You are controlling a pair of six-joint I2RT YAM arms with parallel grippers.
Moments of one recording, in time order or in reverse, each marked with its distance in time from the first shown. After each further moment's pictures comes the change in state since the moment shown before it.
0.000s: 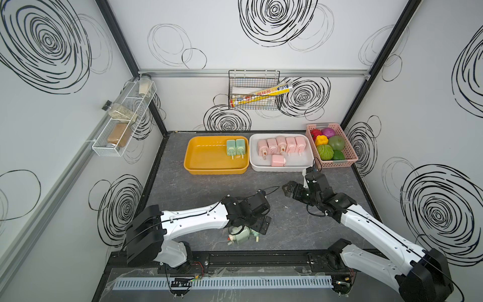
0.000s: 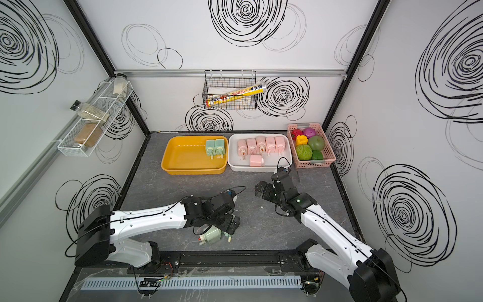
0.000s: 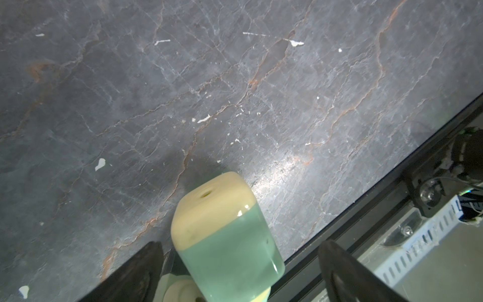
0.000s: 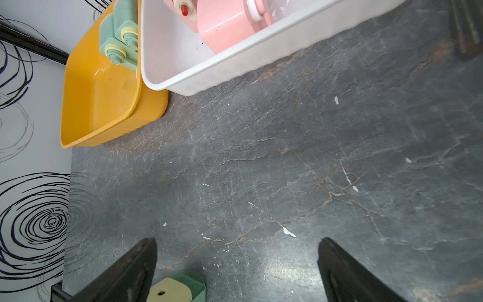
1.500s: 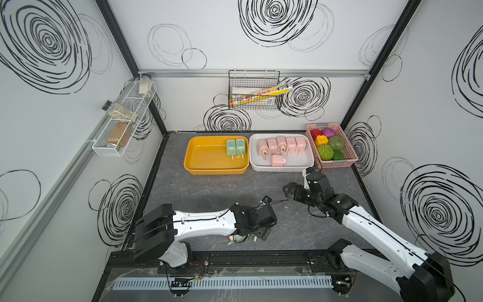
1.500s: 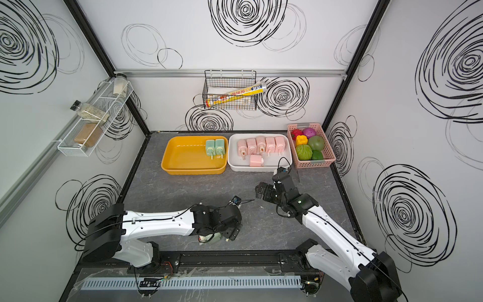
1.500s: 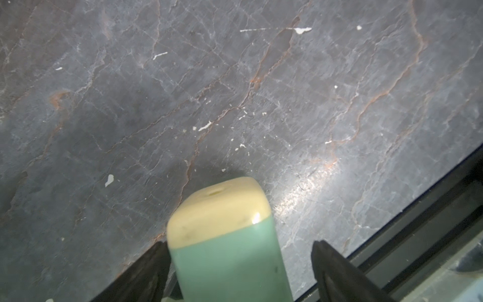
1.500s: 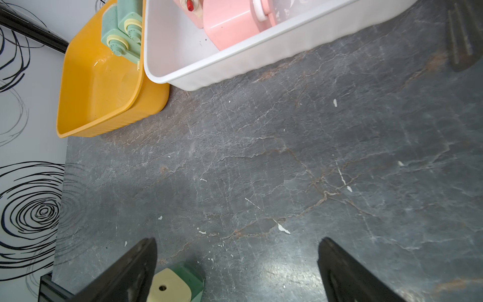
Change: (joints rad) left arm -0.110 0.075 -0.013 0.045 -0.193 0.034; right arm 0.000 -0.018 0.000 -0.024 -0.003 -0.048
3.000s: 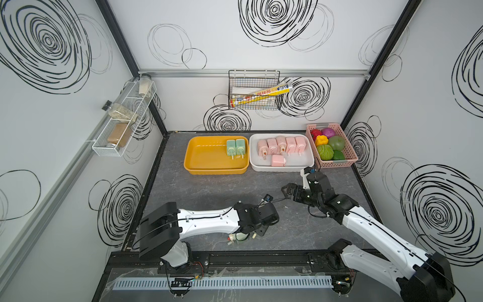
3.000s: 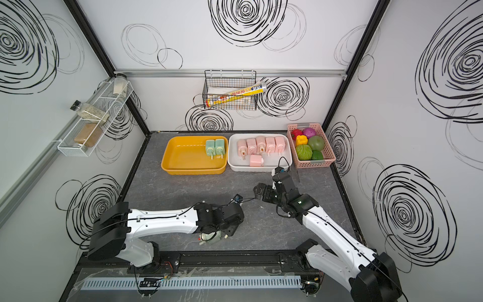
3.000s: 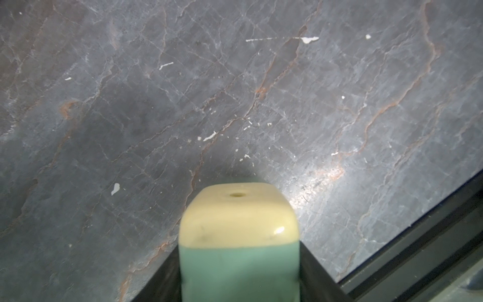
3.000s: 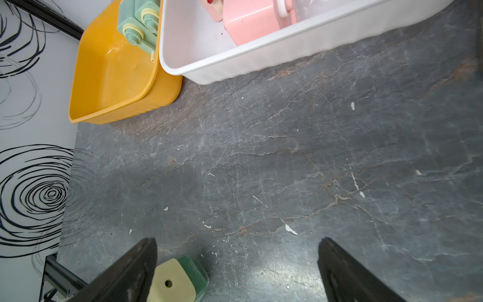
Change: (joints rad) left arm 0.031 0.037 0.043 -0.010 -0.008 0.016; right arm 0.000 -0.008 -0.013 0.034 -0.071 -0.070
